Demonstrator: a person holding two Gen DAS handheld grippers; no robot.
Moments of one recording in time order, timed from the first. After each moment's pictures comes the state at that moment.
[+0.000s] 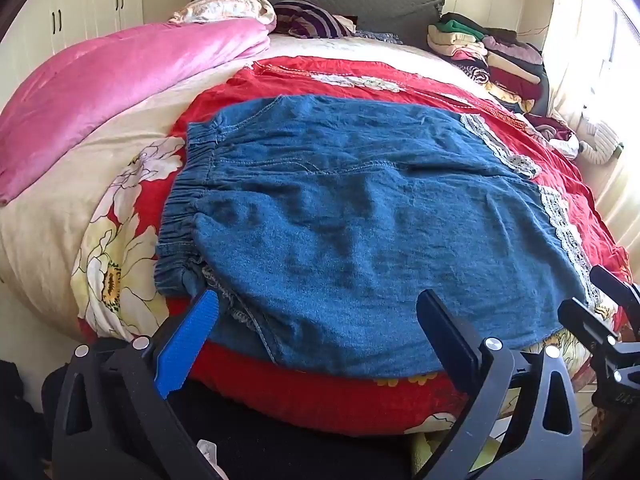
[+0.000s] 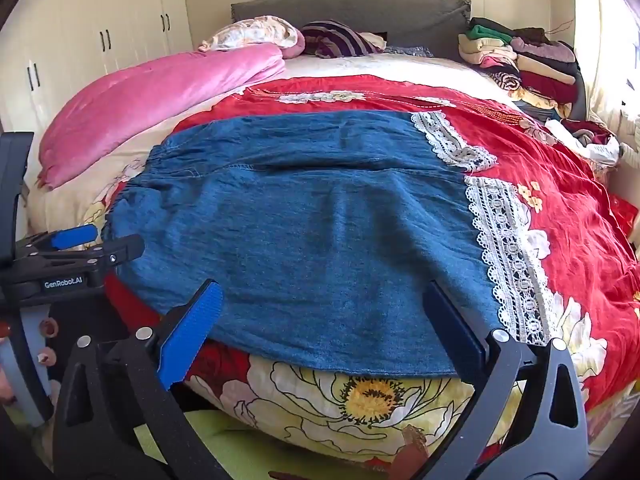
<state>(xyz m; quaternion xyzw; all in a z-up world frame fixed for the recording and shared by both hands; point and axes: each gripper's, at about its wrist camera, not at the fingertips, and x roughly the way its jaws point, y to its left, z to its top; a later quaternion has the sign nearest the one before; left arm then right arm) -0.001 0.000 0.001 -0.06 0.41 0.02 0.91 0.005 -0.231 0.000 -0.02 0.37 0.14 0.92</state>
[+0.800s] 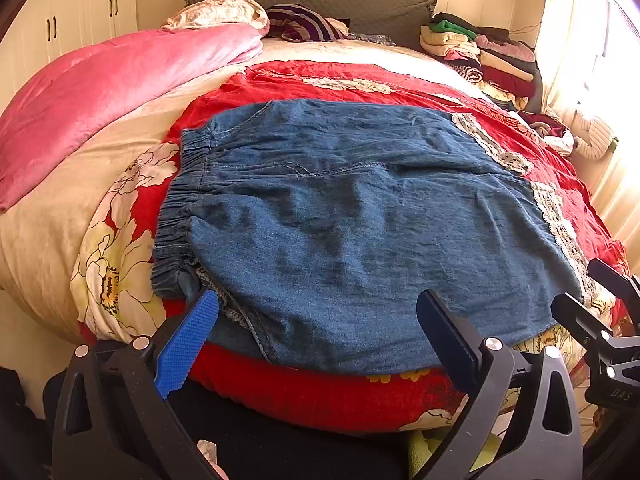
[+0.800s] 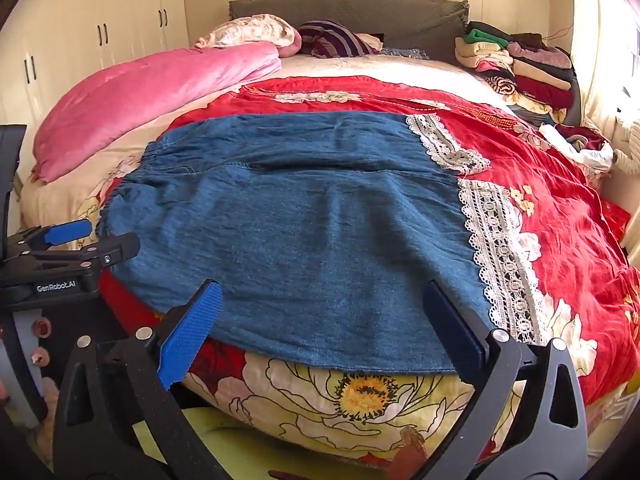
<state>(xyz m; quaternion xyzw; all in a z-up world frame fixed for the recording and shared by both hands) -0.005 -0.005 0.005 -0.04 0.41 0.02 0.91 0.002 -0.228 0.001 -0.03 0.37 0.13 0.92</state>
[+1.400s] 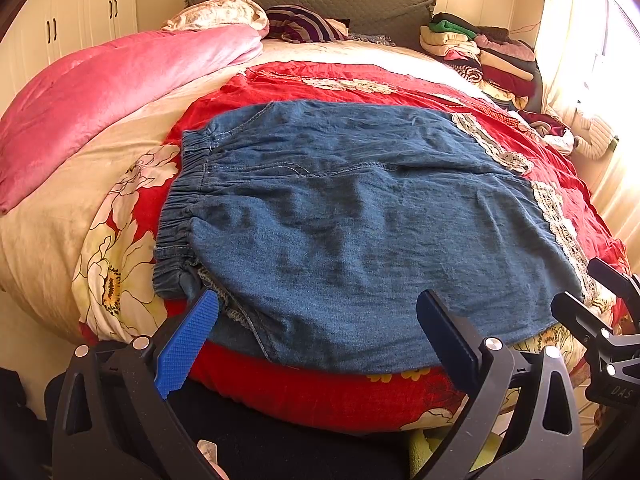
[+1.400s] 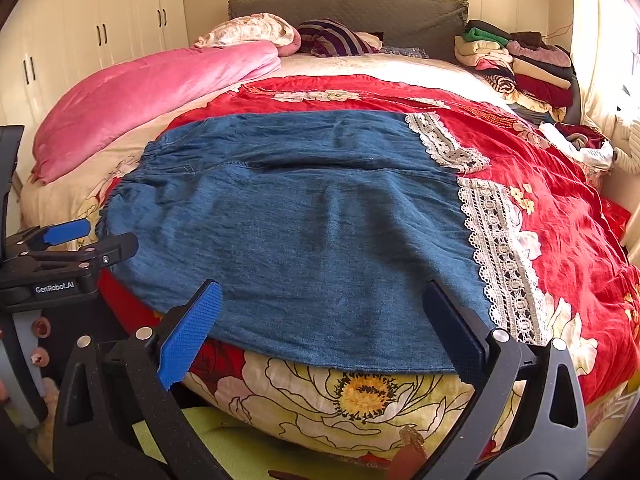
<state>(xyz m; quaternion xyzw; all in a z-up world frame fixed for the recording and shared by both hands) -0.006 -0.004 0.005 -0.04 0.41 0.02 0.91 0.002 -0.228 0.002 -0.03 0.37 0.13 0.92</state>
